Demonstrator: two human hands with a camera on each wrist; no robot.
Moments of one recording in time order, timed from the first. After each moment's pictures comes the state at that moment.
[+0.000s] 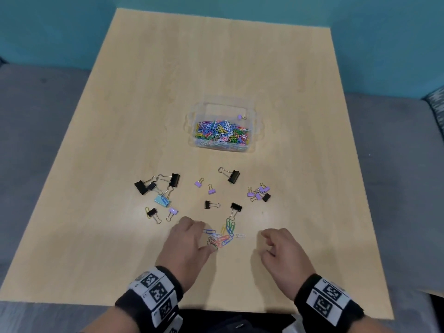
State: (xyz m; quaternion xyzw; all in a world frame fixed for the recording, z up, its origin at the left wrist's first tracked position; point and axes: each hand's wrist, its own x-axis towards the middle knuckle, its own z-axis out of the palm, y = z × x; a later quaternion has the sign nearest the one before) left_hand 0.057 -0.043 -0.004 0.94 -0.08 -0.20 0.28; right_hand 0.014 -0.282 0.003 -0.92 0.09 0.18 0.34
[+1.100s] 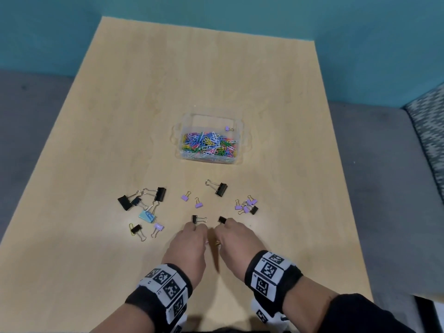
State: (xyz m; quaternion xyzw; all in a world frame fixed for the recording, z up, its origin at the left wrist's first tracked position) left_hand 0.087 -0.082 -0.003 0.95 -0.09 -0.23 0.20; right_hand 0.088 -0.230 0.014 -0.94 -0.10 0.27 0.19
